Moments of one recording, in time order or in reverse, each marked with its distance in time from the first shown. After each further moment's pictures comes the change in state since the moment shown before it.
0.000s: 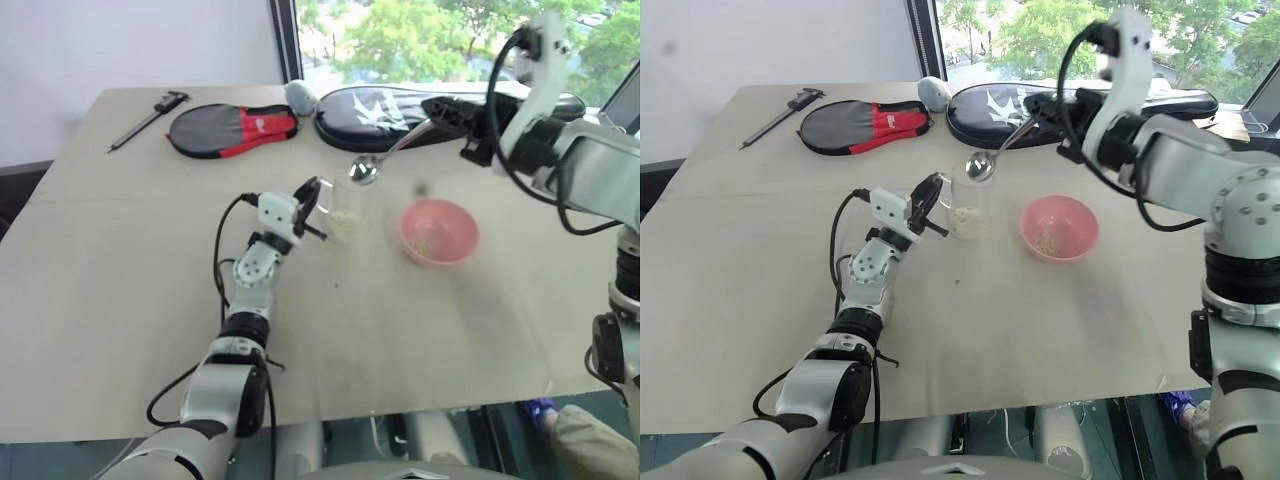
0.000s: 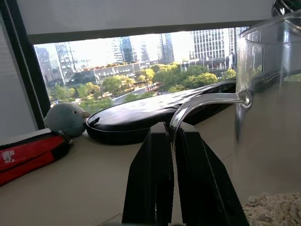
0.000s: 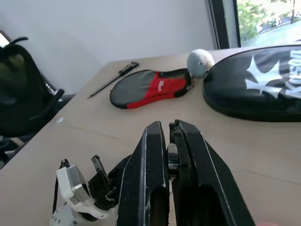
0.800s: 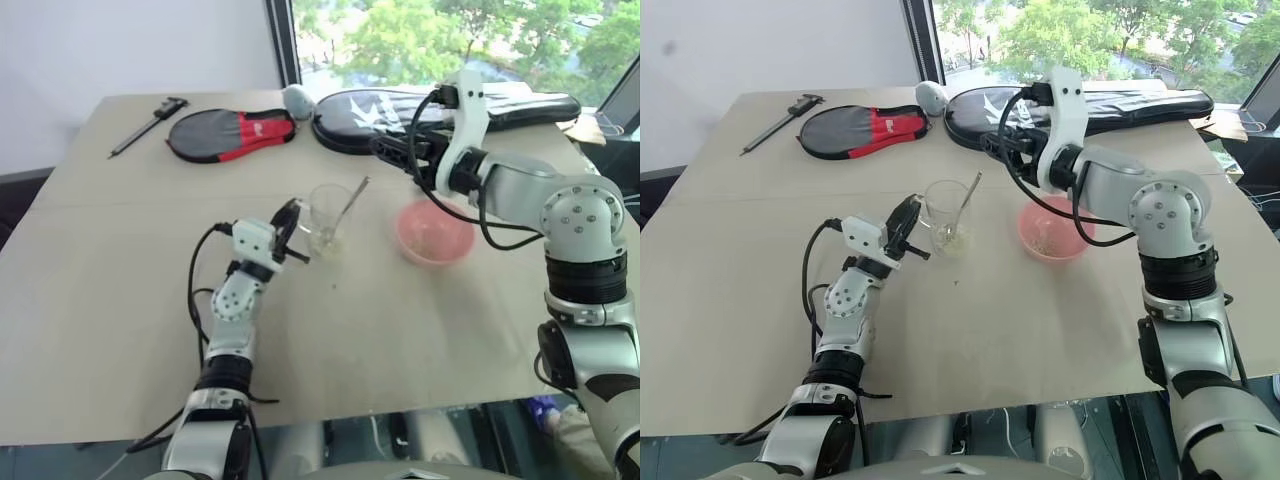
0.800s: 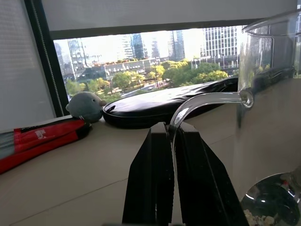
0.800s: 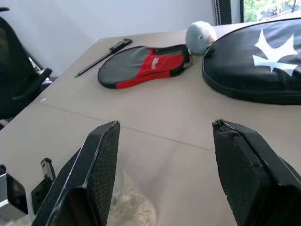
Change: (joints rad) left arm 0.246 0.021 0.001 -0.334 -0.059 0.139 0.002; right arm 0.011 0.221 0.029 0.109 -0.450 0.031 0.247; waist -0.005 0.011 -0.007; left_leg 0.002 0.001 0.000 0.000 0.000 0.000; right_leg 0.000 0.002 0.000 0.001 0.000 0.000
